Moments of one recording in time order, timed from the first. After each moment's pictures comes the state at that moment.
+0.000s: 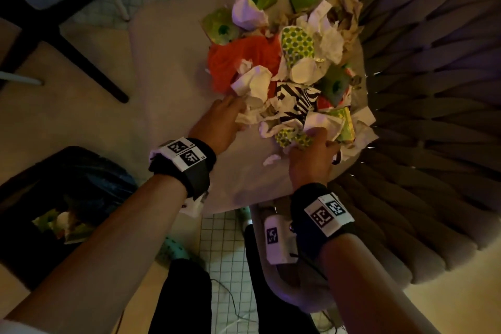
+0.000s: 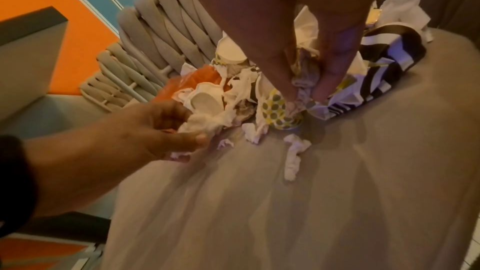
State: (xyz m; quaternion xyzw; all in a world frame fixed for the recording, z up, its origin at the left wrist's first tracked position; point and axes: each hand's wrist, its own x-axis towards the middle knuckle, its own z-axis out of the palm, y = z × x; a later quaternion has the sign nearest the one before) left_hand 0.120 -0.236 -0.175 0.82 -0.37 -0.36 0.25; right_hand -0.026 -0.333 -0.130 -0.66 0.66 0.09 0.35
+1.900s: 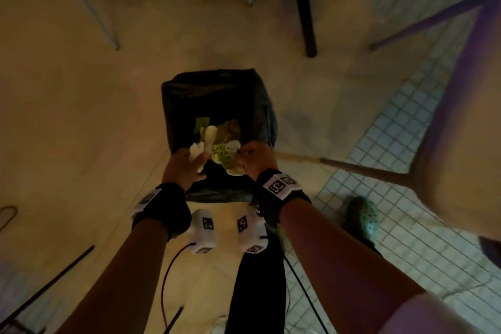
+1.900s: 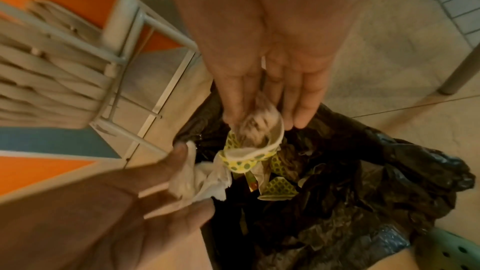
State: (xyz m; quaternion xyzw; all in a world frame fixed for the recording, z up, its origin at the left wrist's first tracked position) left_hand 0.095 0.348 -0.278 0.74 0.34 -0.36 0.46; right_hand 0.105 0.169 -0.288 -0.73 0.25 0.40 0.50
